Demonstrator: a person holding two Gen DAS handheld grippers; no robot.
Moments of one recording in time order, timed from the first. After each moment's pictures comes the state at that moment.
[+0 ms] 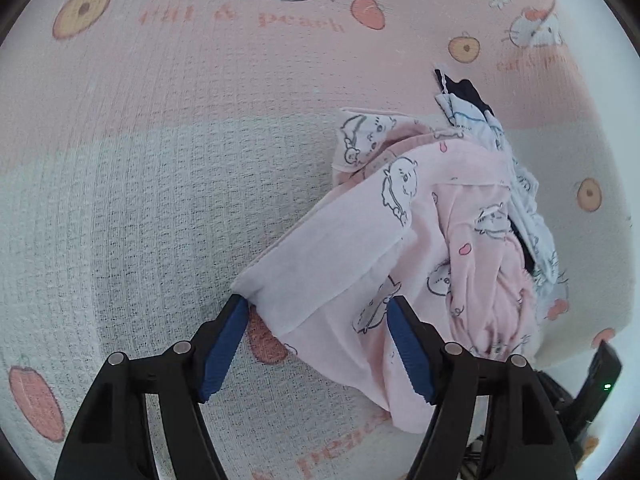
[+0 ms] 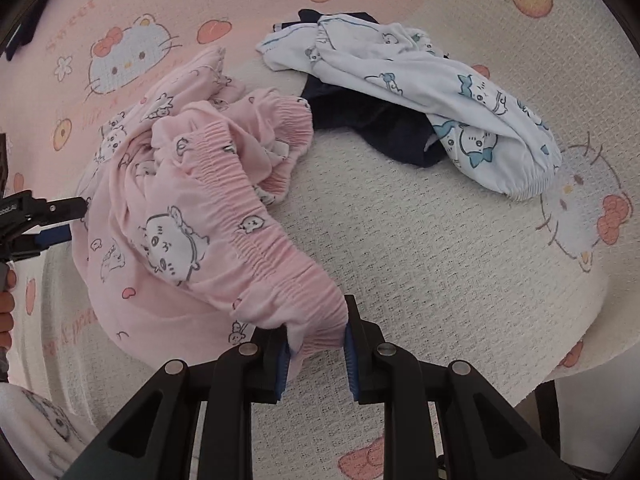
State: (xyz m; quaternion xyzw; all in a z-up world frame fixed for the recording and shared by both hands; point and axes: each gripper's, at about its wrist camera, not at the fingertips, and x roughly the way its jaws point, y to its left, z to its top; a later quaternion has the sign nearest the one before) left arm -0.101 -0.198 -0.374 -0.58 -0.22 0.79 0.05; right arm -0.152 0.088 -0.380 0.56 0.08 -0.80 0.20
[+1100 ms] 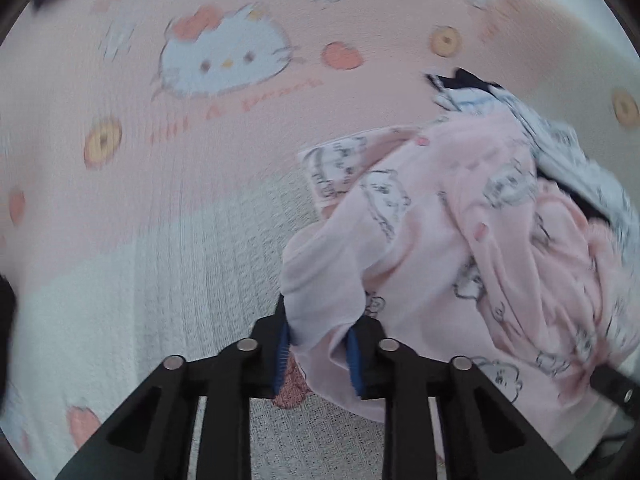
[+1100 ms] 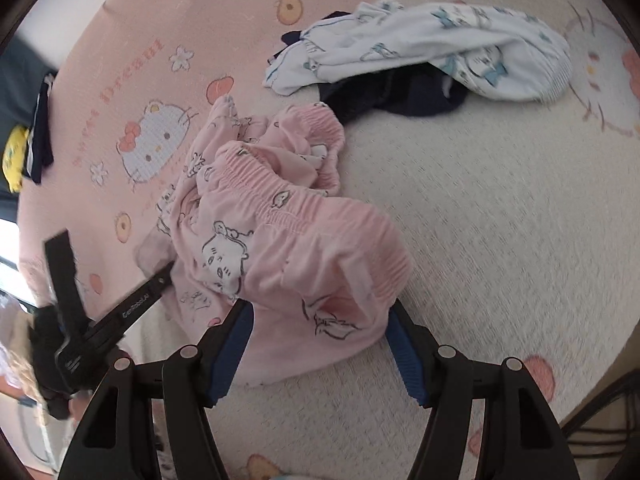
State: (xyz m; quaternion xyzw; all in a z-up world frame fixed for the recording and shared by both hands) left arm -0.087 -0.152 -0.368 -0.47 0.02 0.88 -0.05; right arm -0.130 0.109 -0.381 0.55 -0.14 -0.79 0.24
